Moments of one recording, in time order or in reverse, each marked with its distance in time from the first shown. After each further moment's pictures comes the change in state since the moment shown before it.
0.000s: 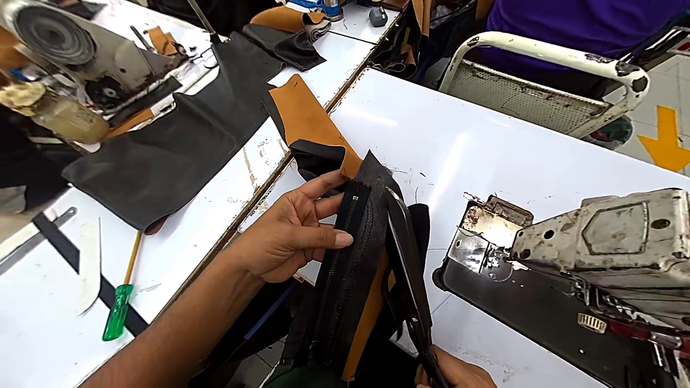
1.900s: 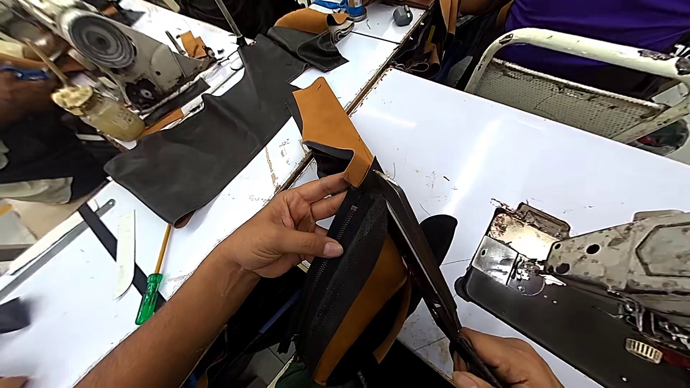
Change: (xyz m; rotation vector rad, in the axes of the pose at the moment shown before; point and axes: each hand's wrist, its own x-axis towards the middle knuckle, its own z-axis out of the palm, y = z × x) left_hand -0.021 0.016 -0.022 0.075 -0.104 0.068; right_hand 0.038 -0.013 -0.048 -0.066 -0.189 -0.119
